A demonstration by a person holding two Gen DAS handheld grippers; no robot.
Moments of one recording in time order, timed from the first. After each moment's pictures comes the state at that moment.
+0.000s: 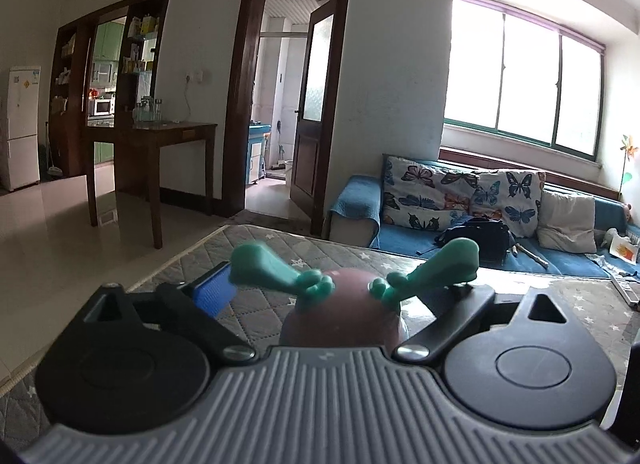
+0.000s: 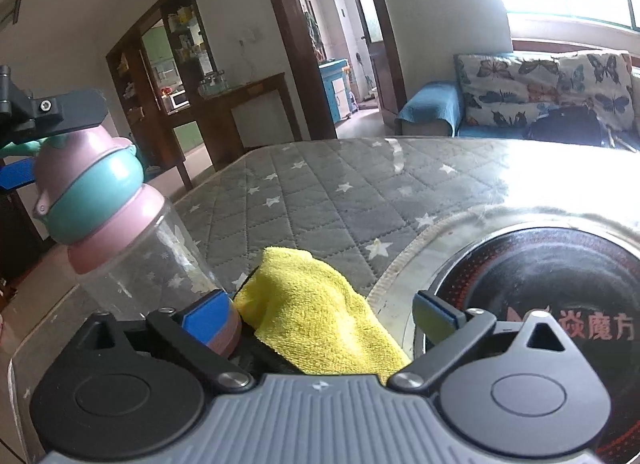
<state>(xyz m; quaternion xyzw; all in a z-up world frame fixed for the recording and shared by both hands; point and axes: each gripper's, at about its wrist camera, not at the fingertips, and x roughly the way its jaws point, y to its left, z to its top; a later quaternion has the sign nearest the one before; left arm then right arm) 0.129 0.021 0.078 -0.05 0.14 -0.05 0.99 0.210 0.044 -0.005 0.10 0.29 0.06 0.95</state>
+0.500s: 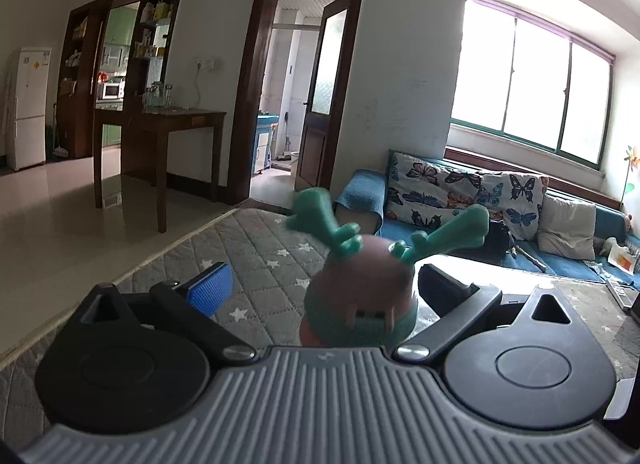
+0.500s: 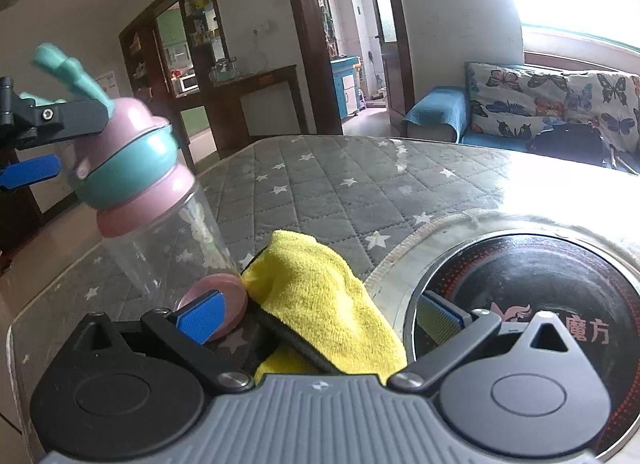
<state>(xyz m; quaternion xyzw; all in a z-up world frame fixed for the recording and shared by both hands) 0.098 0.038 0.070 -0.07 0.16 -0.04 0.98 0.188 0.046 0.004 0.06 0.30 0.08 0.95</state>
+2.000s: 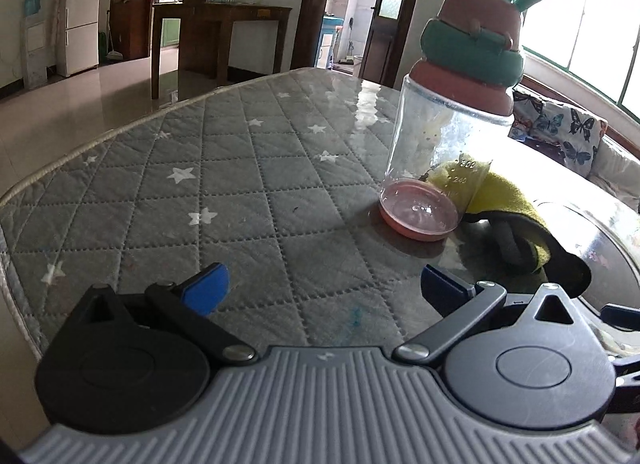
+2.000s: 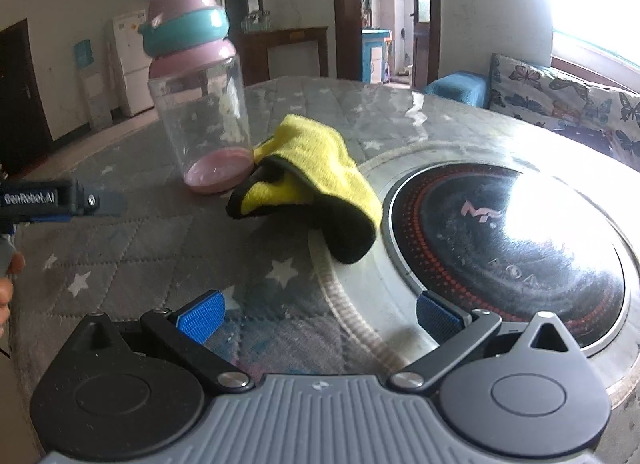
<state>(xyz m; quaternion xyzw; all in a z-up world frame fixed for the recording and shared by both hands) 0.046 0.063 -0.036 -0.10 0.31 0.05 0.94 0.121 0.026 -0.039 -0.02 0.34 0.10 0.94</state>
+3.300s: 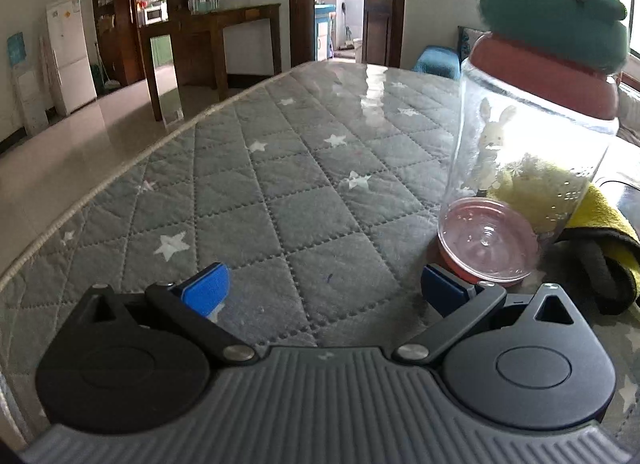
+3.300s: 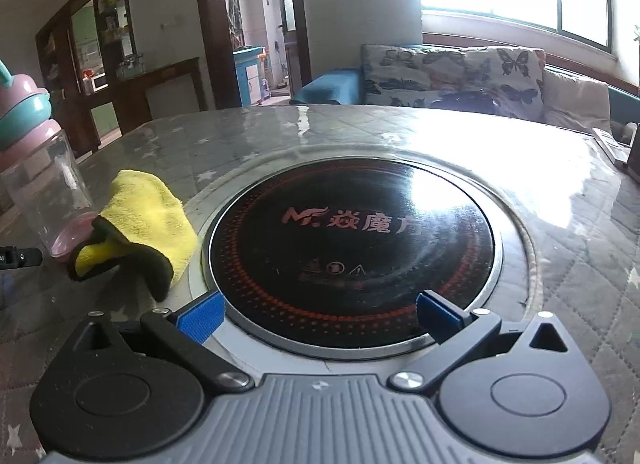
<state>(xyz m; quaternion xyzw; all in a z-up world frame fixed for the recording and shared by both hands) 0.126 0.084 -0.052 -0.01 0.34 0.05 0.94 0.119 -0.052 -0.032 0.06 0.32 -0.07 0.94</state>
